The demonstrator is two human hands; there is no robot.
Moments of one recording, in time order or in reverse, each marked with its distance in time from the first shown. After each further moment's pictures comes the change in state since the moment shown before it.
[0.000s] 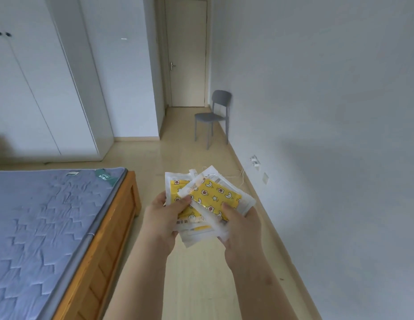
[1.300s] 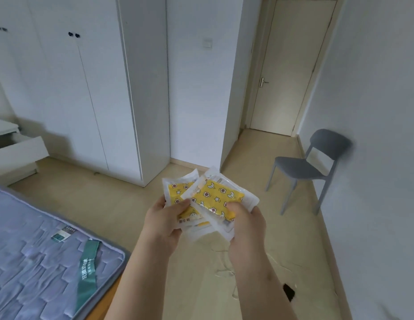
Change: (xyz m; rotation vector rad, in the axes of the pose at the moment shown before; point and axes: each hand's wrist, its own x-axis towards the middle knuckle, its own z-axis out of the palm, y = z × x) left_hand 0.805 0.209 0.068 -0.336 0.346 0.132; right_hand 0.763 -0.032 0.463 -0.144 -0.298 0.128
